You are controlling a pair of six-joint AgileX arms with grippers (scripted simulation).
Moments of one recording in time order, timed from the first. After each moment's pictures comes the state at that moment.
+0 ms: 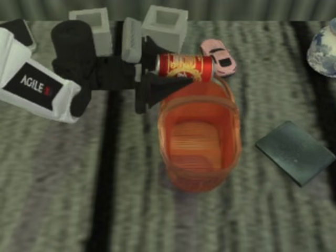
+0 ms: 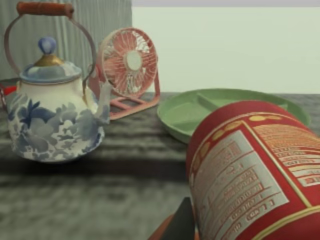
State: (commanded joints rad) left arm -0.30 2.27 1.21 1.02 1.27 0.04; right arm 0.00 0.00 0.00 0.00 0.00 0.00
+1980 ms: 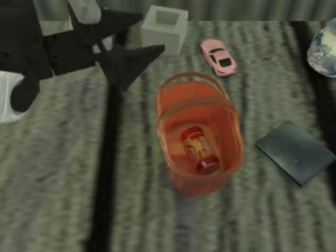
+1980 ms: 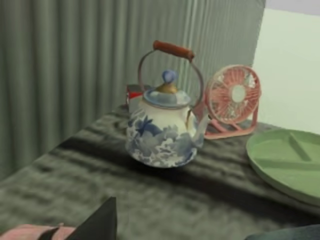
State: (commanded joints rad) left arm -0.22 1.79 0.94 0.76 0.97 -0.02; right arm 0.18 0.56 0.56 -0.42 0.00 -0.26
